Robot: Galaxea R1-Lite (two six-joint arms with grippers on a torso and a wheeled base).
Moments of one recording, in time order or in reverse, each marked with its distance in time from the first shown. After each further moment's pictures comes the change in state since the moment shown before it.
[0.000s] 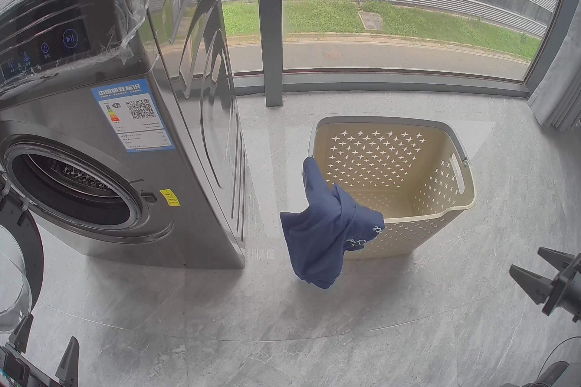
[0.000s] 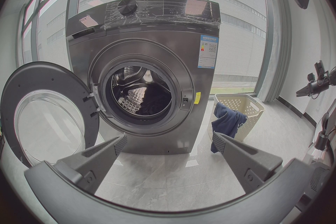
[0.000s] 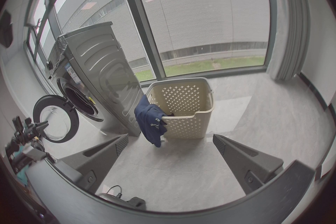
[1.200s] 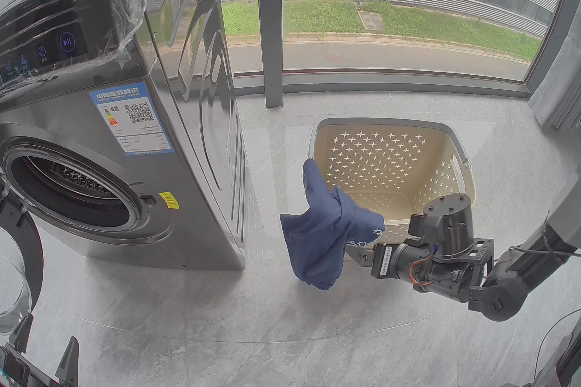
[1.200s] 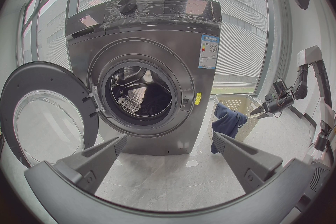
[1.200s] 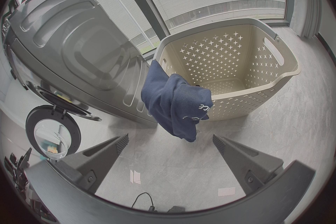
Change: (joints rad) left arm 0.000 0.000 0.000 0.000 0.000 -0.003; right arm 0.473 1.144 -0.390 -0.504 -0.304 0.377
